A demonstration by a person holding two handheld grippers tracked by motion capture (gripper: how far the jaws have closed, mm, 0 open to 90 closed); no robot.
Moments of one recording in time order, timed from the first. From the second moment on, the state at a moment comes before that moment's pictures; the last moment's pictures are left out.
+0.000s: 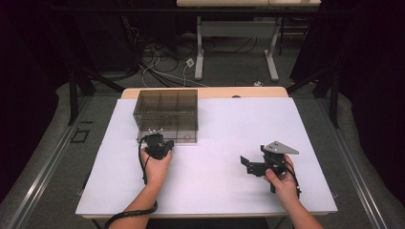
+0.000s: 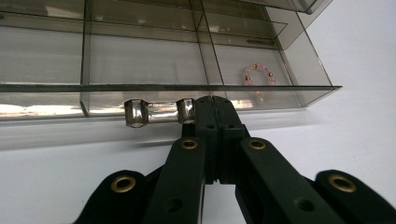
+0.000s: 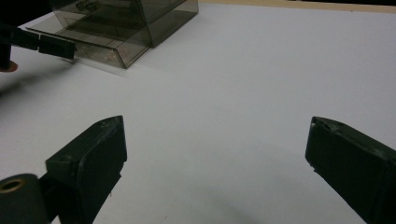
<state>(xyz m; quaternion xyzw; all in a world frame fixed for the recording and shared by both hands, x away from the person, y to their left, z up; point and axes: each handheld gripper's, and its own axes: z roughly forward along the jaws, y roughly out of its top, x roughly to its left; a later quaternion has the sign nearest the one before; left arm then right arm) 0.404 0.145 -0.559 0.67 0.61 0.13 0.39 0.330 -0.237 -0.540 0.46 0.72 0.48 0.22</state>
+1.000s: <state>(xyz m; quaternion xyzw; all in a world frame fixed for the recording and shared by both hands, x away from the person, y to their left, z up) 0.424 0.140 -0.556 0.67 0.62 0.14 0.39 0.328 -0.236 -0.541 0.46 0.72 0.47 0.21</state>
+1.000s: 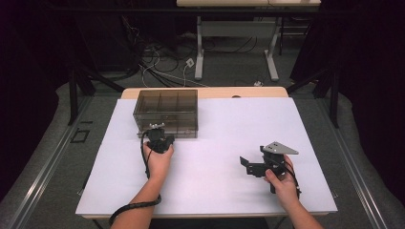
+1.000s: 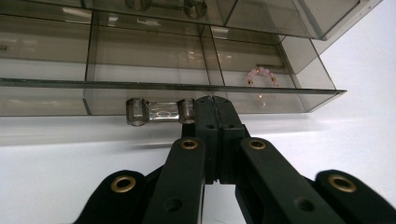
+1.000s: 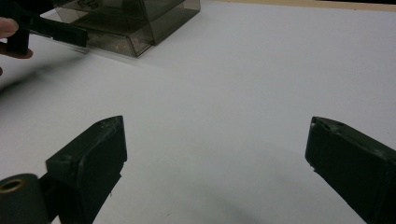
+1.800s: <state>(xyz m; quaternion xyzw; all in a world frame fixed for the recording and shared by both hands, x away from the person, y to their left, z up) 0.439 0.137 -0.554 0.66 0.63 0.15 0.38 0.327 -0.236 -0.540 0.46 0.72 0.48 0.21</state>
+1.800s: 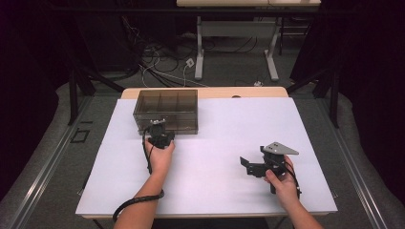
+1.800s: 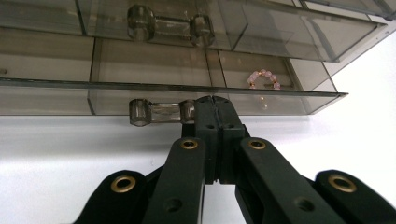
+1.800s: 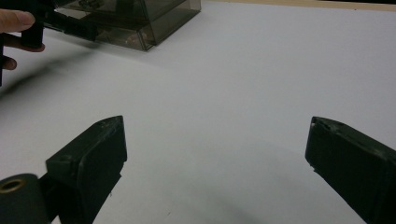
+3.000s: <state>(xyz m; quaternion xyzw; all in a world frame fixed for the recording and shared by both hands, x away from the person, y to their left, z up) 0.456 0.134 -0.554 0.66 0.63 0.17 0.38 0.327 -0.236 -0.541 0.45 0.72 0.48 0.21</state>
